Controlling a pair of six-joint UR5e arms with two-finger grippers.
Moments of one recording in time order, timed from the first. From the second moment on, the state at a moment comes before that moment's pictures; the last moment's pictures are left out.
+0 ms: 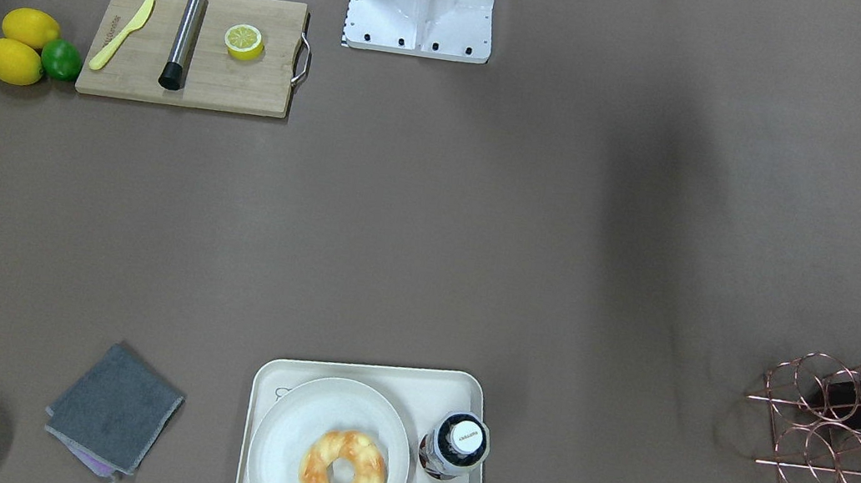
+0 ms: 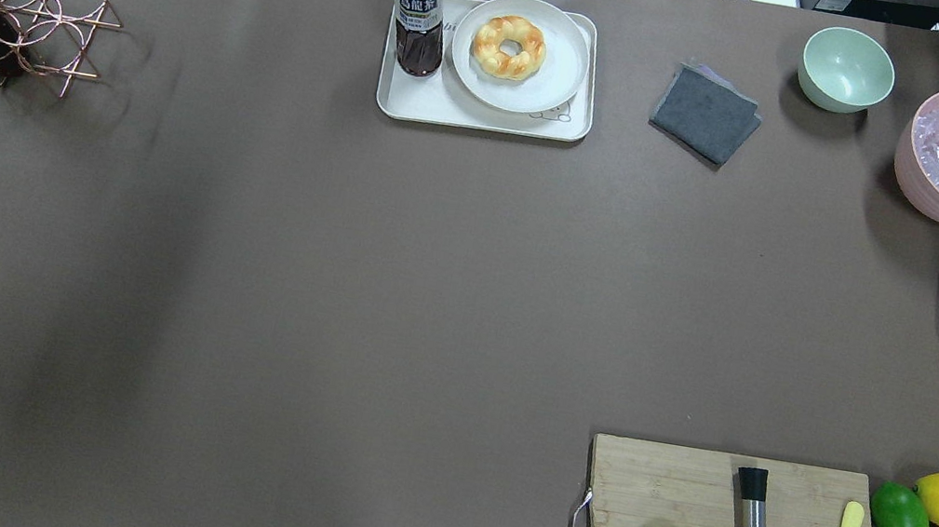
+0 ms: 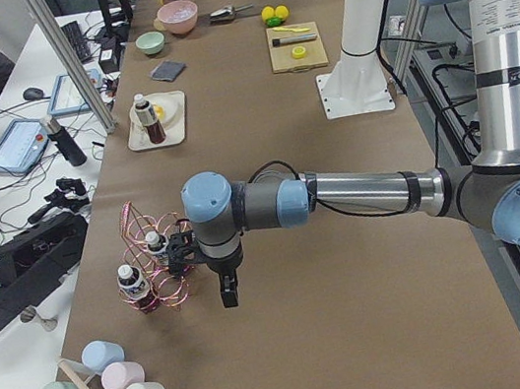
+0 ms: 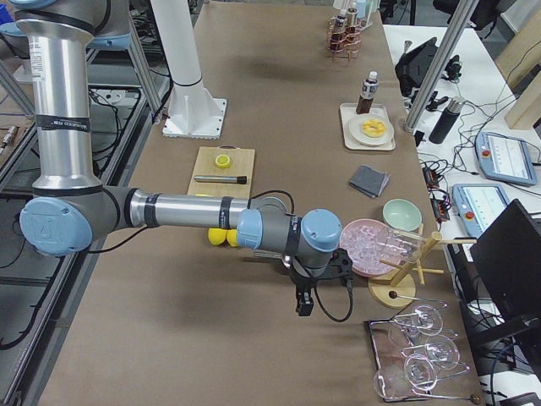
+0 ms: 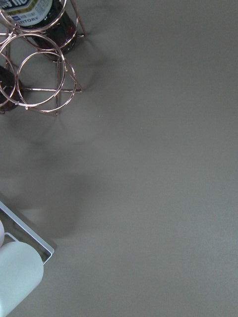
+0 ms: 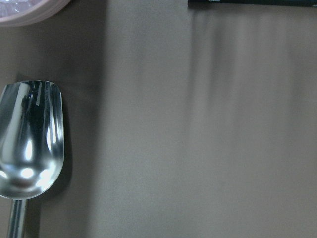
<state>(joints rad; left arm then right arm) -1.58 -1.54 -1.74 -1.50 -2.28 -0.06 1.60 -1.57 1.57 -1.67 2.26 -0.21</state>
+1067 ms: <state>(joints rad) -1.59 -1.54 -1.73 -1.50 -2.28 -0.06 1.60 -1.57 1.58 -1.67 2.27 -0.21</state>
